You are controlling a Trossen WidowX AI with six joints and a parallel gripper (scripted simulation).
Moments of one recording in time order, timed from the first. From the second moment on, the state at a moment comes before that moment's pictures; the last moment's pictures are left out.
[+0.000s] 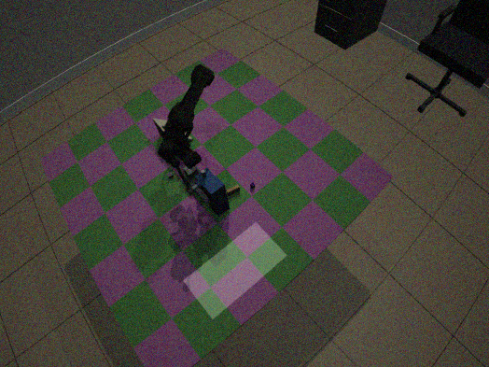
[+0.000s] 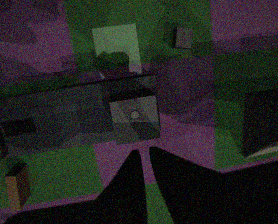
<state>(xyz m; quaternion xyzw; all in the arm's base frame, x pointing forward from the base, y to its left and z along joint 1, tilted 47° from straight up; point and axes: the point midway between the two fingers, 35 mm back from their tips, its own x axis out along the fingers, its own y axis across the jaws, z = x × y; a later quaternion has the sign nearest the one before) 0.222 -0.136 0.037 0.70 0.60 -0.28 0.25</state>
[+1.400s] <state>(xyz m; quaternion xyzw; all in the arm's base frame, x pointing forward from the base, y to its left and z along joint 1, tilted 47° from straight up) 0.163 -0.083 -0.007 0.39 0.33 0.09 0.85</state>
